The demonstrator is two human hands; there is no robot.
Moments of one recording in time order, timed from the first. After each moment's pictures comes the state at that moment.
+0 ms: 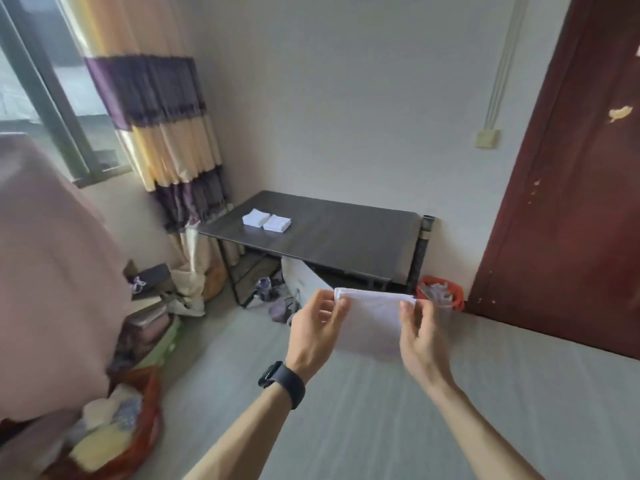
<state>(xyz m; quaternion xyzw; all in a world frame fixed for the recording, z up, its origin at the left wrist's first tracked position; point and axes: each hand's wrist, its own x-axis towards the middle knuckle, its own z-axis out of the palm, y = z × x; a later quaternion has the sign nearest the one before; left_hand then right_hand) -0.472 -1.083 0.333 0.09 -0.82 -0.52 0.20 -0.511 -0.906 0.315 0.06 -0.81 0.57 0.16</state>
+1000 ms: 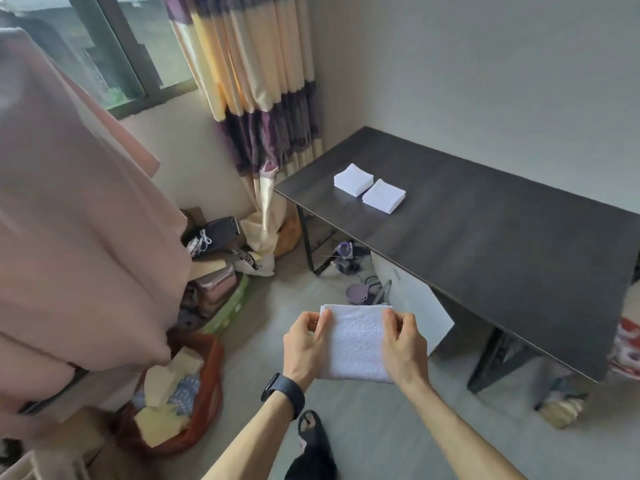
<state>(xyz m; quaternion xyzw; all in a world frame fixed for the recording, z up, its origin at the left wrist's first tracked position) -0.807 -1.481 0.188 0.43 -0.72 -0.53 0.14 -0.892 -1.343 0.183 0.04 -0.83 0.53 -0.14</state>
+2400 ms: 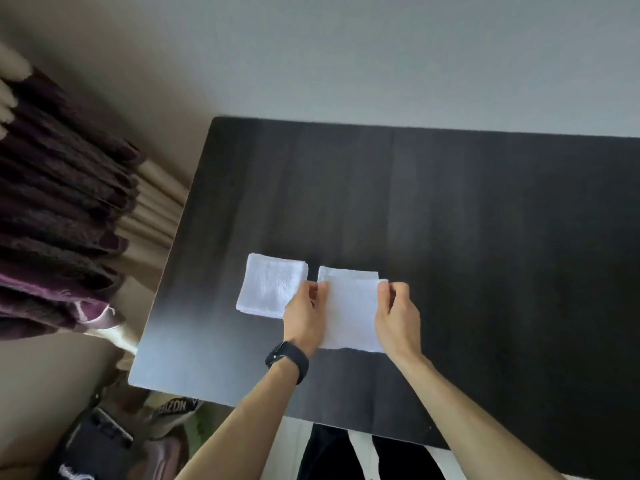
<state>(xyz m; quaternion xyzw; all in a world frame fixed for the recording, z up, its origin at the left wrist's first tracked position) -1.472 -1.760 0.046 0.27 -0.83 -0.47 -0.16 -1.466 -1.603 0.039 -0.23 -0.86 0.44 -0.14</state>
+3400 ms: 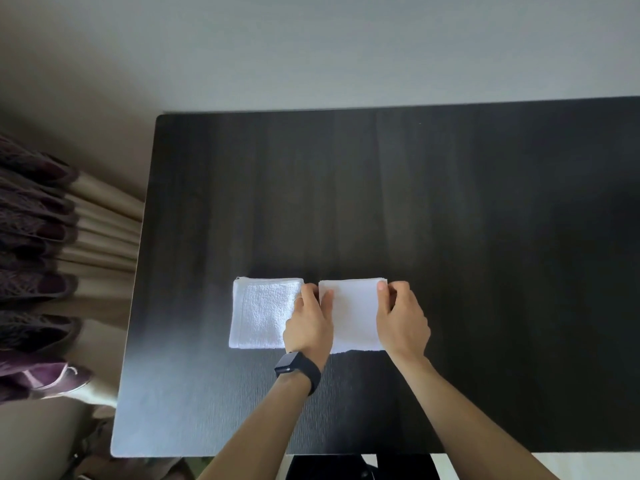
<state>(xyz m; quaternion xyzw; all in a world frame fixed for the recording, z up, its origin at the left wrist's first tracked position) -1.512 -1.778 0.000 0.14 -0.93 -0.29 -0.20 -1.491 -1.628 -0.028 -0.31 -0.91 0.28 -0.08</state>
